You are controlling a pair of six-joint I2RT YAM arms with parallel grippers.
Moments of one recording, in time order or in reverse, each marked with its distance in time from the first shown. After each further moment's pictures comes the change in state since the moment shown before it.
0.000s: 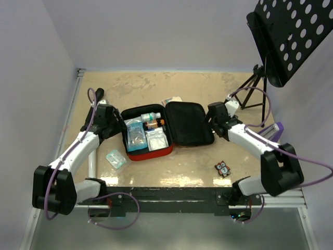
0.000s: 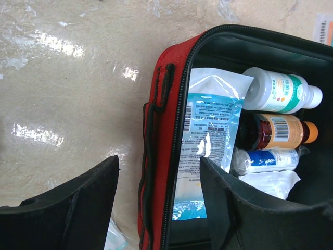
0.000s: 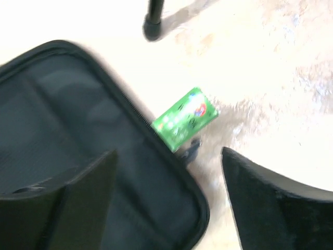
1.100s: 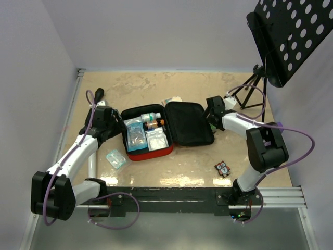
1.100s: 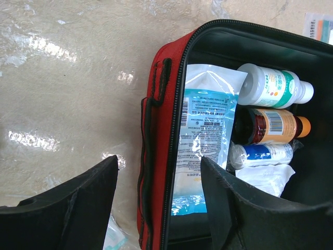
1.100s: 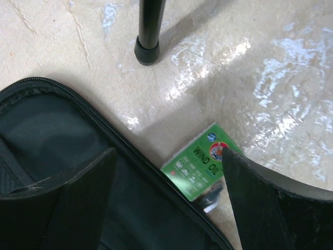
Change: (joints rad) left arm 0.000 -0.056 -0.030 0.007 0.012 0.000; right arm -0.098 0.311 0.151 0.051 -0.053 0.063
